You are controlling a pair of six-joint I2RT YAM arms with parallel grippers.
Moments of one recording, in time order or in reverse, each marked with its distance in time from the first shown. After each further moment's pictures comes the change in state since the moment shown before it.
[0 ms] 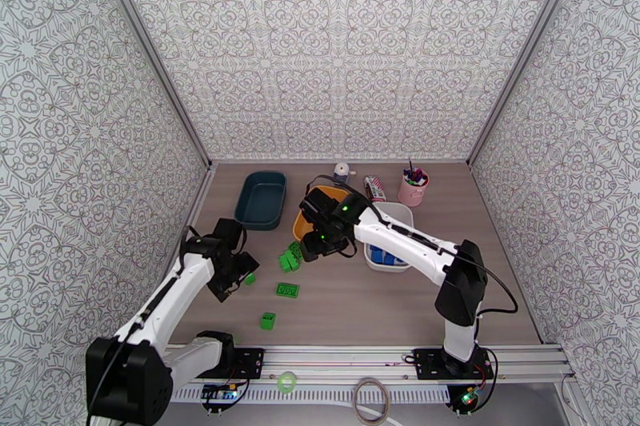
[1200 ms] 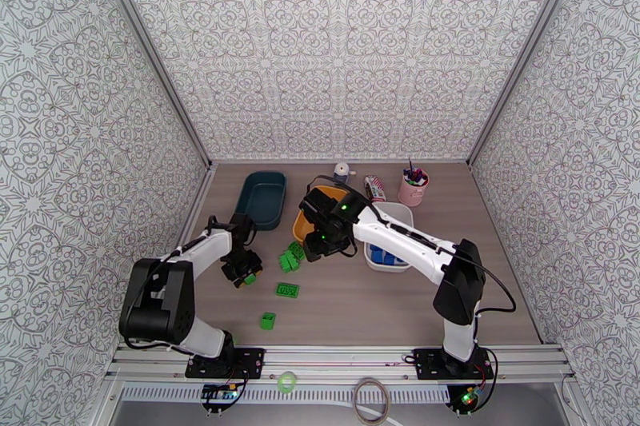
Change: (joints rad) left arm 0.039 0.330 0.028 0.180 0.042 0.164; right arm 0.000 0.010 0.018 -0.035 0.034 -0.010
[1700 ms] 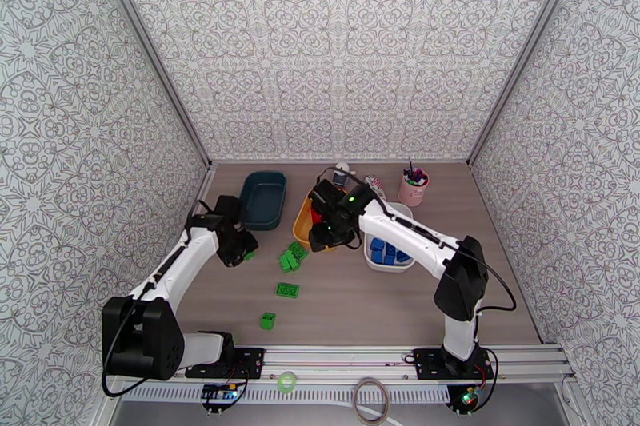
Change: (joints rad) left arm 0.019 -0.158 0.212 -0.062 0.031 0.016; right arm -0.089 0.000 0.000 0.021 -0.041 0.019
